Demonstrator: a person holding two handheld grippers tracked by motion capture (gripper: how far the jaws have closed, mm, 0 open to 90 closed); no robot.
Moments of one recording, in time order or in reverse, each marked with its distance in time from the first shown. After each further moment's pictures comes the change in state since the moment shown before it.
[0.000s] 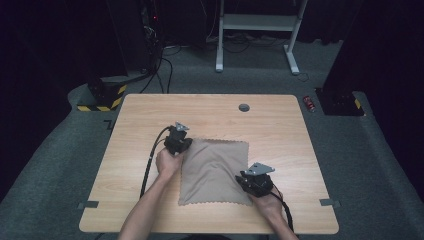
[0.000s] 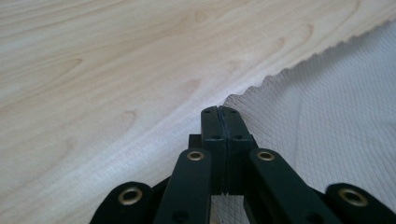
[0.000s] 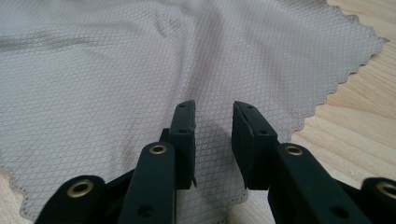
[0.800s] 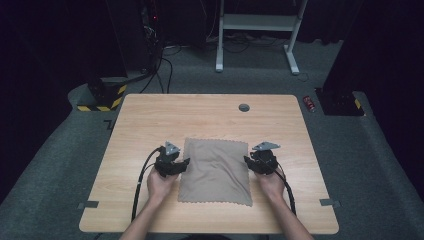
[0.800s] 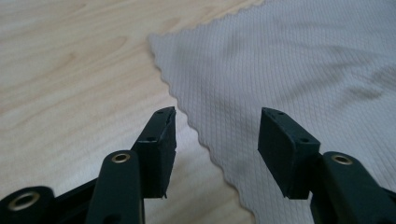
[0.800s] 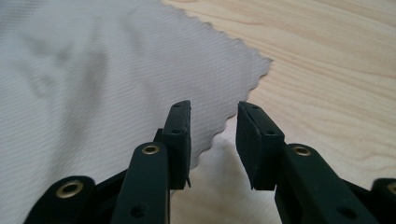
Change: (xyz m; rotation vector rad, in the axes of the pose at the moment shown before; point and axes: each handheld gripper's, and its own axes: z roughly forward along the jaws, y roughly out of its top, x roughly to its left) left arm -0.026 -0.075 -0.048 -0.086 0.009 -0.016; right arm -0.059 0.034 0.021 0.060 -0.132 0.164
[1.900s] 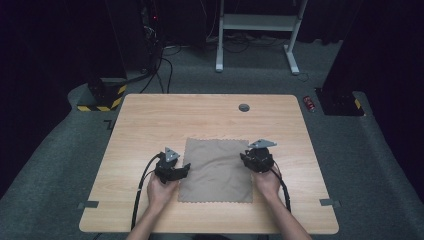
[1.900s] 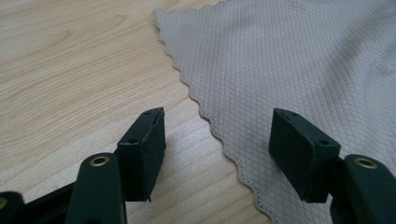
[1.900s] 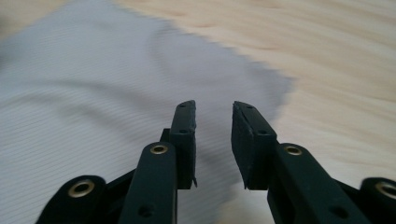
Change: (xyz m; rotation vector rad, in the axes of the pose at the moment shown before) left arm -0.005 -0.014 0.004 -0.004 0.018 0.004; right arm 0.023 0.009 -0.009 -0.038 0.048 -0.014
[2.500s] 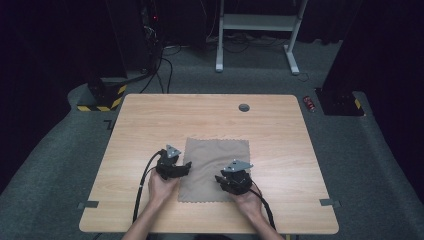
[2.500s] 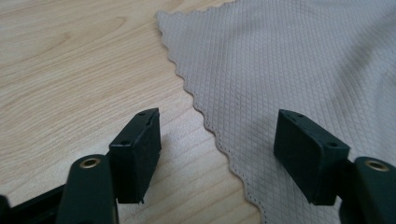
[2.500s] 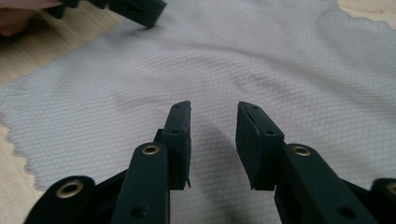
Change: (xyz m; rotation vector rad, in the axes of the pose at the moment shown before) left arm 0.003 0.009 0.007 0.018 -0.002 -0.021; right arm 0.079 -0.023 0.008 -0.012 0.169 -0.115
